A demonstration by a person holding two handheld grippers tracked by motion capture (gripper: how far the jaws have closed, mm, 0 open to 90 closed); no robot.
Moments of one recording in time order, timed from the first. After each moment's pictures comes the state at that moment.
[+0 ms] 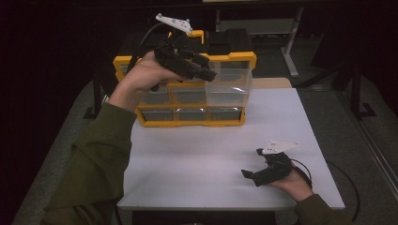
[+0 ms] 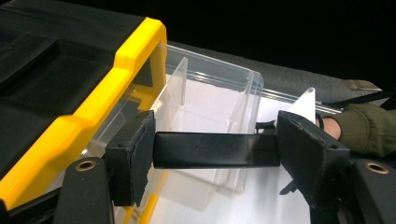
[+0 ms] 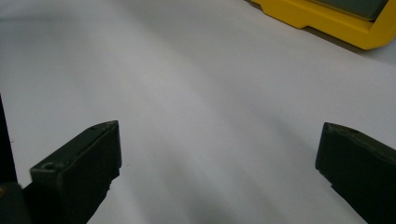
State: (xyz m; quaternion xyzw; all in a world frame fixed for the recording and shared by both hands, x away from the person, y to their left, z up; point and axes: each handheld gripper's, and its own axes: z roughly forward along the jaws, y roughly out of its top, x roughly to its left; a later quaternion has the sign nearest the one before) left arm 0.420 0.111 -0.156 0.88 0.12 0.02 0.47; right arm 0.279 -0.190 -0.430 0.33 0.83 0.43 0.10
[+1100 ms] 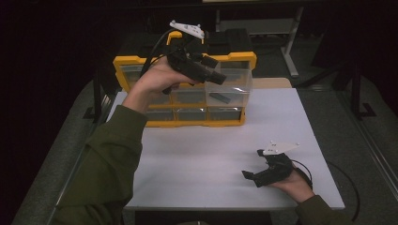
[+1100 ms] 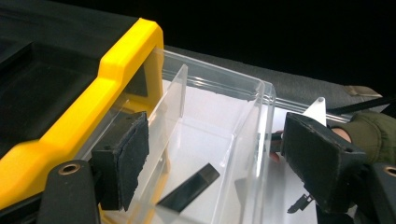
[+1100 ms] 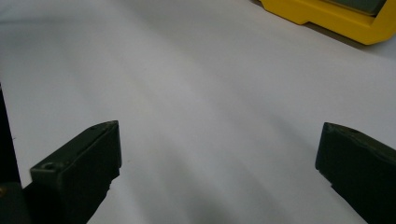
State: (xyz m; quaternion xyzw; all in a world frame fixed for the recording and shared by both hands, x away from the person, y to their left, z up) left arm 0.424 0.097 -0.172 0.87 0.12 0.02 0.48; right arm 0.277 -0.192 -0.432 0.34 0.83 0.43 0.10
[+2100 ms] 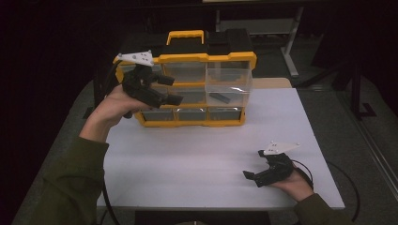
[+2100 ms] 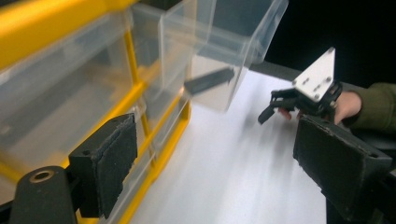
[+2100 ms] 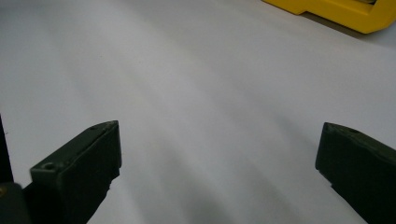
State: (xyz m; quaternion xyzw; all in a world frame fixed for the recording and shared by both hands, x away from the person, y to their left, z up) left arm 0.387 0.201 -0.217 0.85 0.17 0.06 0.49; right arm 0.279 -0.195 -0.436 0.34 0.83 0.43 0.09
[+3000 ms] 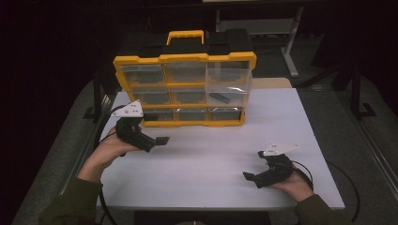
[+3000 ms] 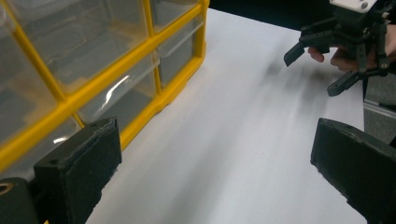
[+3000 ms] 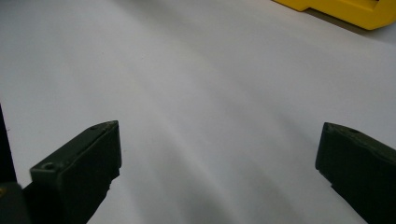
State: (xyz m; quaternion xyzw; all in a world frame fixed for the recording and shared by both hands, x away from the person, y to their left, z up) left arm 0.342 0.244 -0.330 0.84 0.21 0.09 0.49; right arm 0.277 -0.194 -0.437 0.34 0.83 0.42 0.09
